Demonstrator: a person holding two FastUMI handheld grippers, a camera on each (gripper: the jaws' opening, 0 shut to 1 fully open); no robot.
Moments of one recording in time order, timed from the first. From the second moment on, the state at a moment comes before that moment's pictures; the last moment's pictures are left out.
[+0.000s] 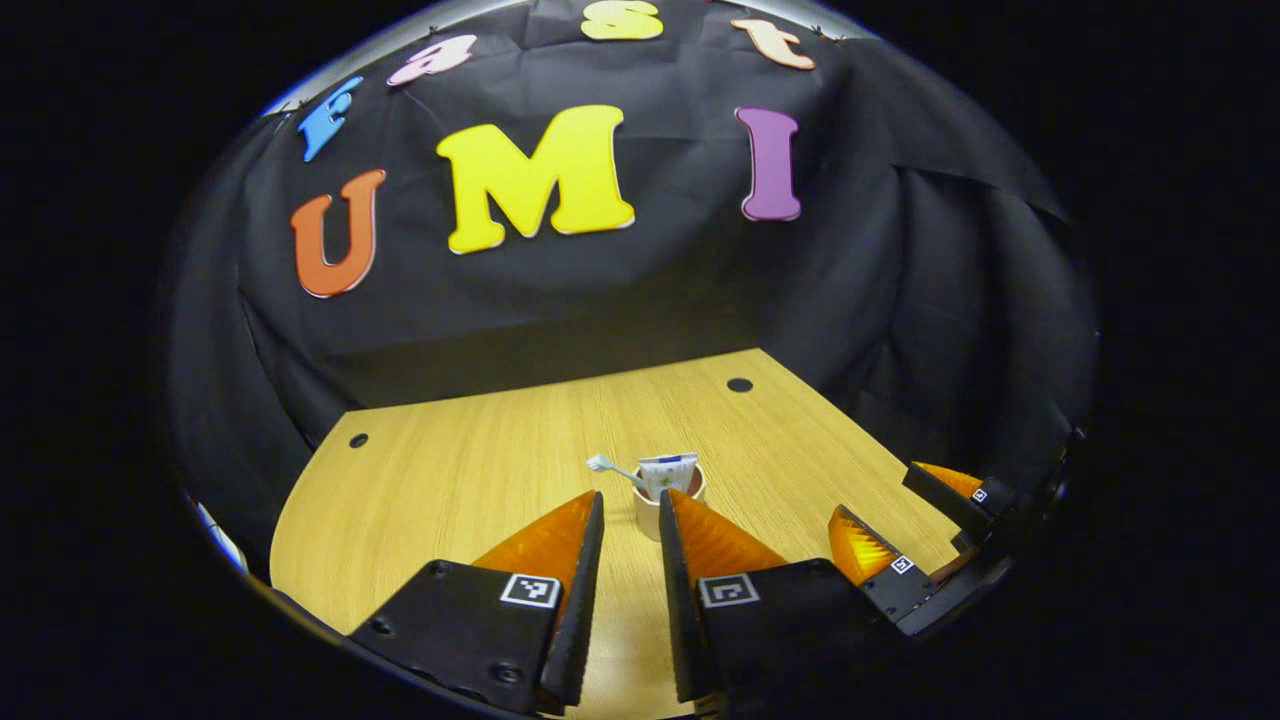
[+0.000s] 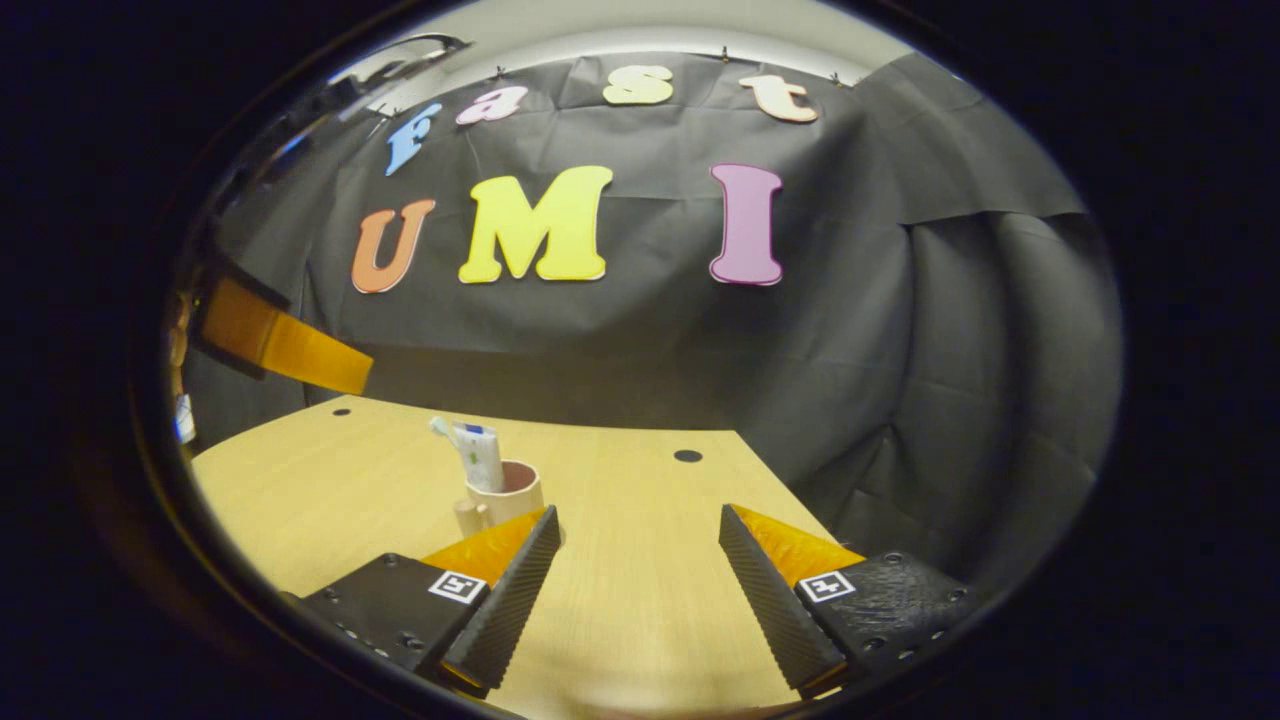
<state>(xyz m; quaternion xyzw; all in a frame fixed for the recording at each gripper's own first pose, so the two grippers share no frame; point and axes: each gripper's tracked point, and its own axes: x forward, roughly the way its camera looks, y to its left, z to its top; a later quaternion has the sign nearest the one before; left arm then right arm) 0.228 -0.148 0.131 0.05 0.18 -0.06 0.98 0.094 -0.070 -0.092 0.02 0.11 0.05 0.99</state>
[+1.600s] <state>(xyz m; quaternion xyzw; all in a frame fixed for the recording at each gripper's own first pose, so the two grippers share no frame) 0.043 -0.012 -0.038 0.00 0.04 0.02 1.00 0.072 -0.019 -0.066 0.02 0.06 0.07 1.00</state>
